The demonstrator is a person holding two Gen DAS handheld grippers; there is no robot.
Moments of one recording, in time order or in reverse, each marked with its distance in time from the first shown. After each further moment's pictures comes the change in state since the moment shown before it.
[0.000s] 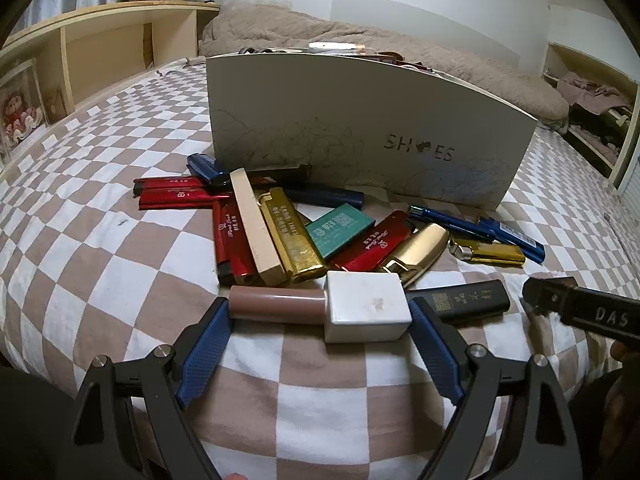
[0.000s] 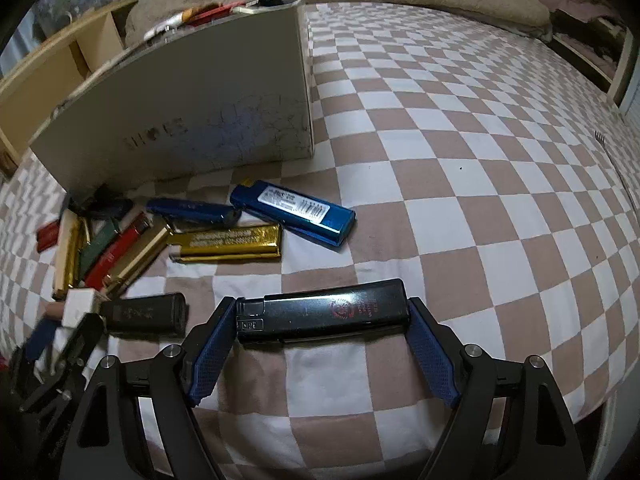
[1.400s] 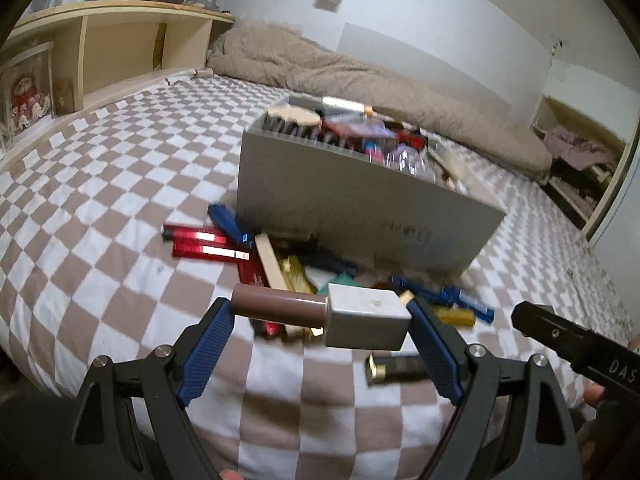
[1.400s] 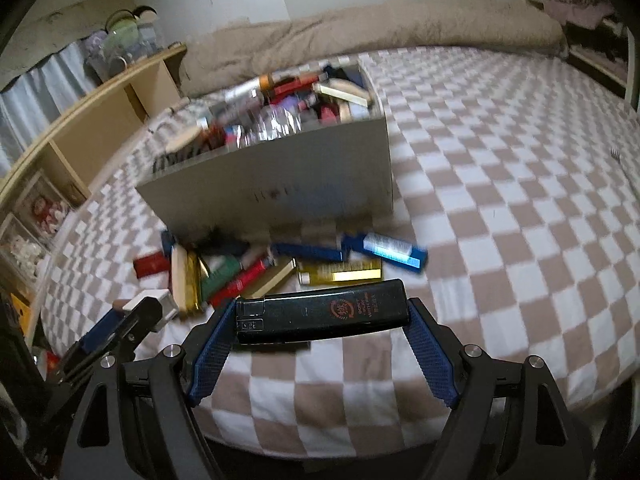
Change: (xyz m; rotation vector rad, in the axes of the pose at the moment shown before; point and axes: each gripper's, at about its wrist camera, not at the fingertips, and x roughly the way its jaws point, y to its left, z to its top) left arm -0.048 0.031 0.049 -0.125 -0.083 -0.115; right arm -0.067 0.010 -0.016 -0.003 -0.175 0.184
